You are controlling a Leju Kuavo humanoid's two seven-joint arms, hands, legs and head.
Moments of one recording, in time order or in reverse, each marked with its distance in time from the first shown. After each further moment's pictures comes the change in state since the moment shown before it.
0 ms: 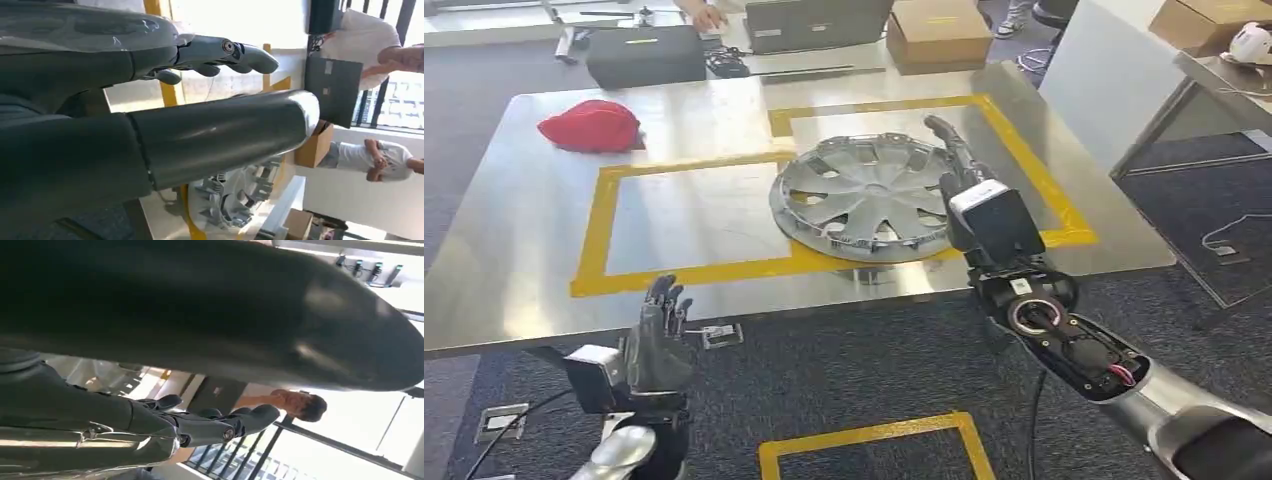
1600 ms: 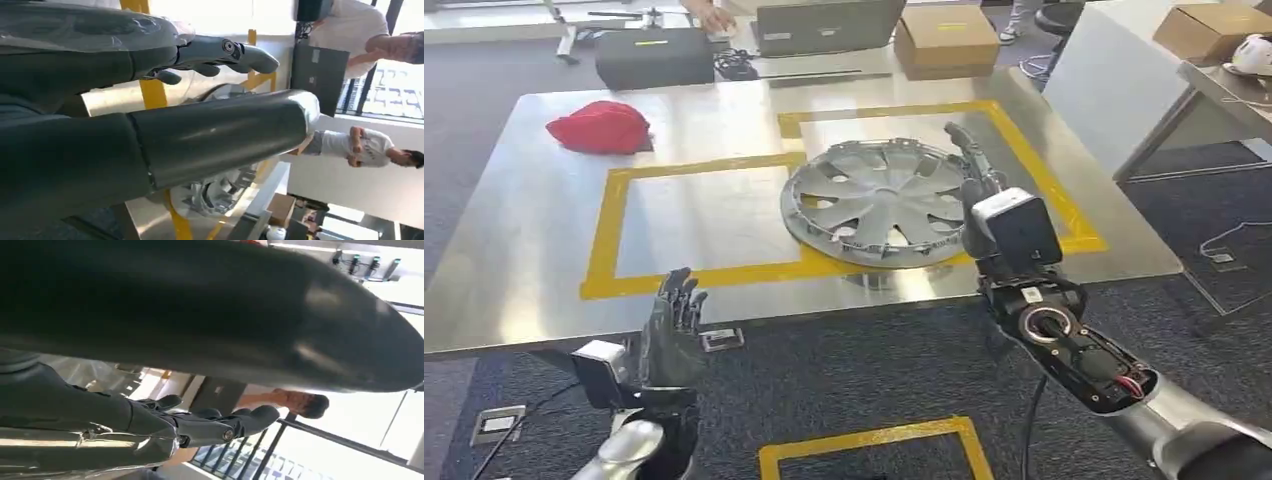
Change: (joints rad) left arm -0.002 -0.010 0.000 -0.018 0.003 -0.037 -0.006; right arm 0.045 0.018 -0.034 -0.006 -0.020 0.009 -0.034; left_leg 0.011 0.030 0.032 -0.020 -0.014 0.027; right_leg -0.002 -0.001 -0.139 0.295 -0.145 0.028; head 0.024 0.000
